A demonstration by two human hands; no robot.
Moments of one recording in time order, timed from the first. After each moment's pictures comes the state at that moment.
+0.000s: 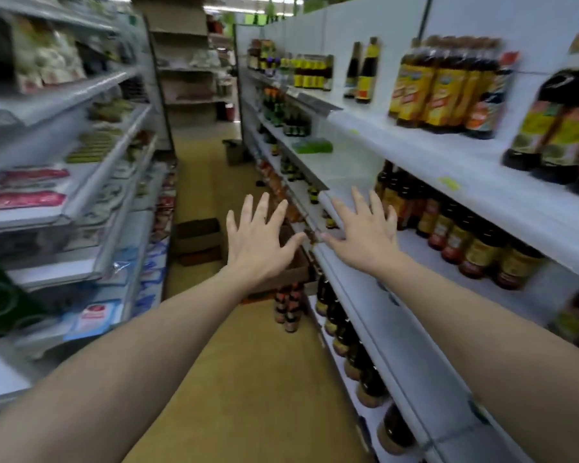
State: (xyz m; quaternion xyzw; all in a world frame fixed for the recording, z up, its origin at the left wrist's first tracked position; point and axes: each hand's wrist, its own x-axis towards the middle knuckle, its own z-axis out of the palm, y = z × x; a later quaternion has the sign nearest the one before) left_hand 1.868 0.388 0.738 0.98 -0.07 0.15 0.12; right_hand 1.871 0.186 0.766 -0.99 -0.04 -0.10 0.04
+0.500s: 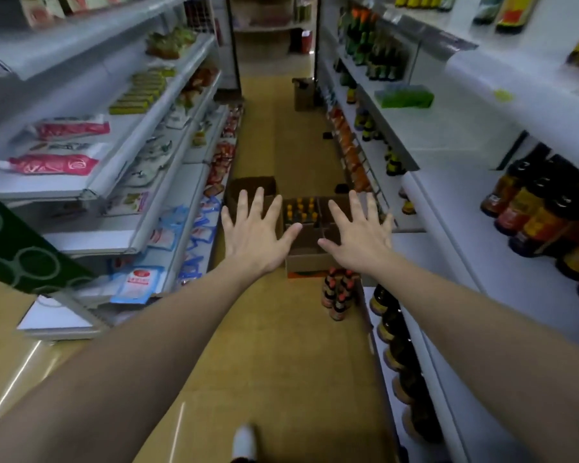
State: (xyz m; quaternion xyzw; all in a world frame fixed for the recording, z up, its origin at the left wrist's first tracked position) left_hand 2.066 0.480 0.664 0.99 0.09 0.06 0.08; right_hand 2.122 0.285 0.664 -0.99 -0.16 0.03 0.02
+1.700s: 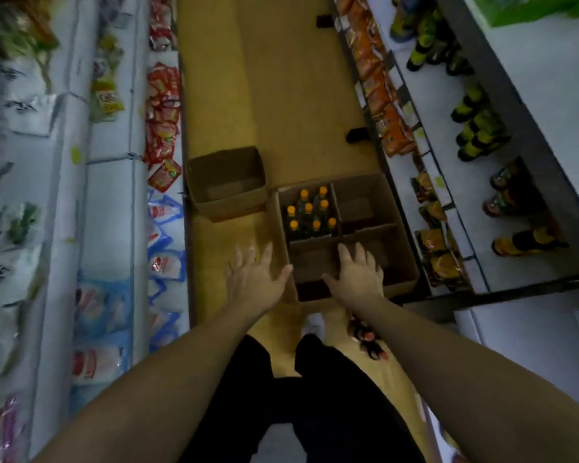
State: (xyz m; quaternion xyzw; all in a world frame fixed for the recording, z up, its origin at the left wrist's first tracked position) left_hand 2.643 0.683 0.434 0.94 0.11 -0.30 0.15; right_hand 2.671 0.474 0.424 -0.93 0.03 0.34 0.15
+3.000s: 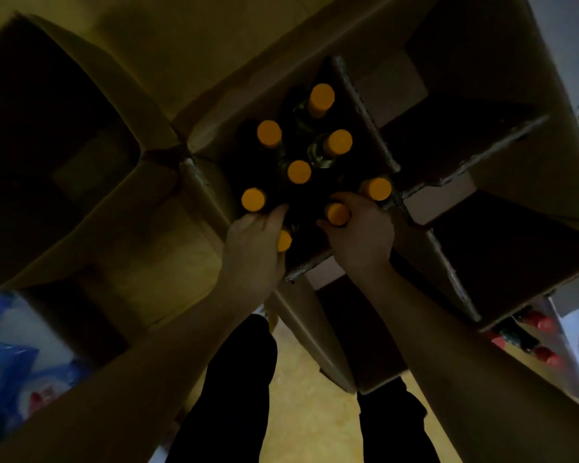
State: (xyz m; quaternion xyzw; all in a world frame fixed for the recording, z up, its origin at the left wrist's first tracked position) left_hand 2.910 0.703 -0.078 0.94 -0.19 -0.17 0.22; right_hand 2.893 0.528 -0.054 -0.86 0.32 0.19 0.35
